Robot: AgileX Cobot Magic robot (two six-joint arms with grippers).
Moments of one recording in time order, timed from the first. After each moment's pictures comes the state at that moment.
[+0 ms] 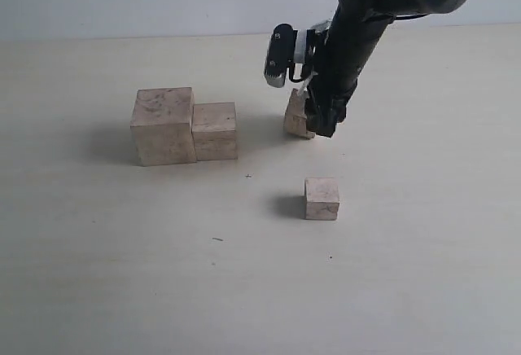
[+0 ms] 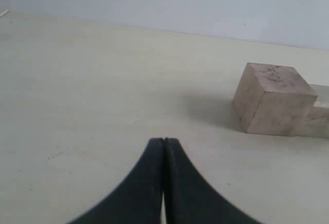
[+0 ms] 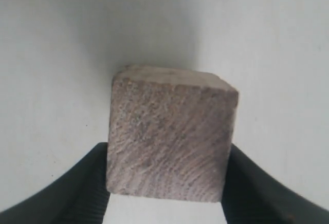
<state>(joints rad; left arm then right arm) -0.01 0.00 0.00 -0.11 0.37 0.00 0.54 2.20 -1.61 0.09 0.79 -1.08</state>
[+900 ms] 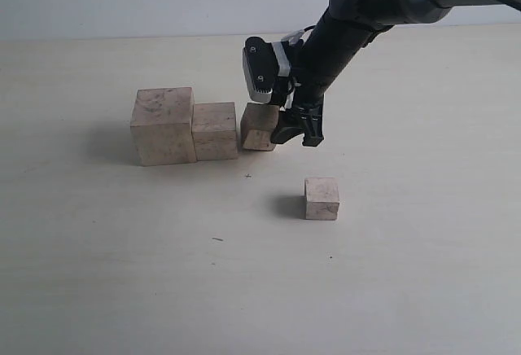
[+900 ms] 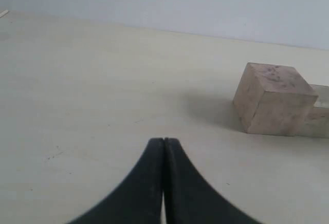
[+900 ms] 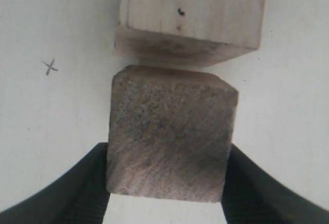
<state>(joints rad) -0.01 0.00 0.00 -0.11 0.37 0.00 0.54 2.25 -1.65 0.47 0.83 -1.62</state>
